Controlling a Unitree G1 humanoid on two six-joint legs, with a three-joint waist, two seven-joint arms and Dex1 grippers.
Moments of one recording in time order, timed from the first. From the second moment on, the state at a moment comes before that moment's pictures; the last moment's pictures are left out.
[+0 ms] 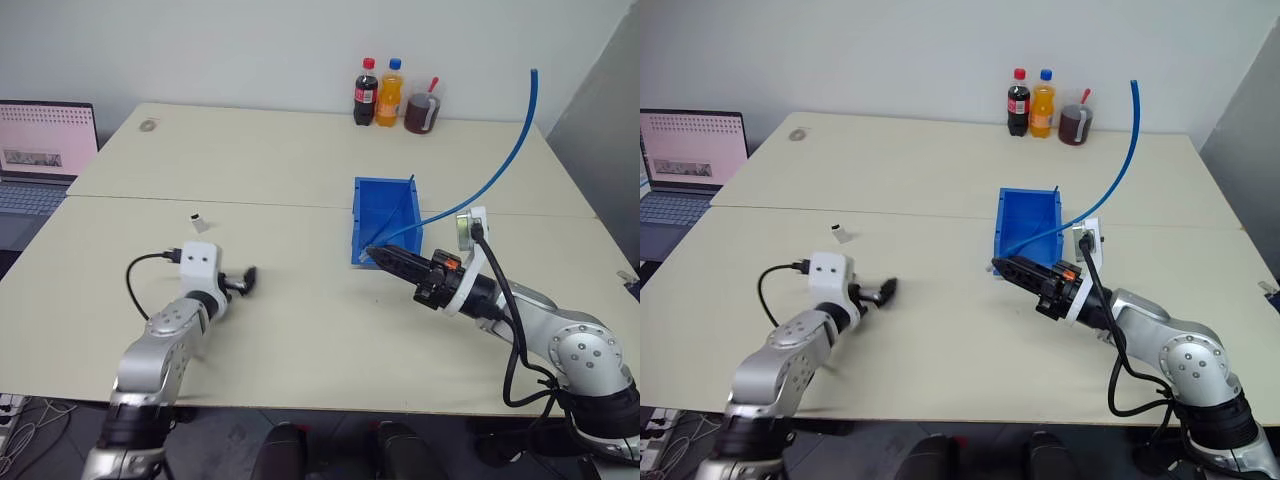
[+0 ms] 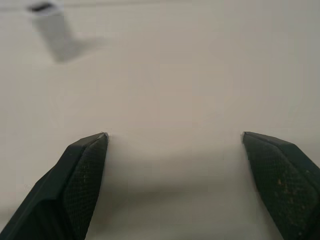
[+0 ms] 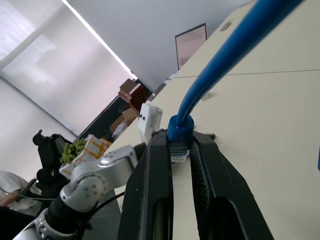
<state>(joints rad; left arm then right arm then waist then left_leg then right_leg) -0.29 0.45 0.12 0.06 -0.29 0.52 0.03 -0.34 -0.58 0.06 -0.42 1.44 0.75 0.21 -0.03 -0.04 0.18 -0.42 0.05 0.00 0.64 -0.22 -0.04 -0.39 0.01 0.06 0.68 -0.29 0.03</state>
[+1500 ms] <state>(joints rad) -0.88 0.37 0.24 1.15 -0.13 -0.08 0.10 -0.32 -0.48 -0.09 -0.42 1.29 0.79 0.06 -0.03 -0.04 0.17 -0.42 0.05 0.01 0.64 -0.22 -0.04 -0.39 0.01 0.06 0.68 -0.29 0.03</state>
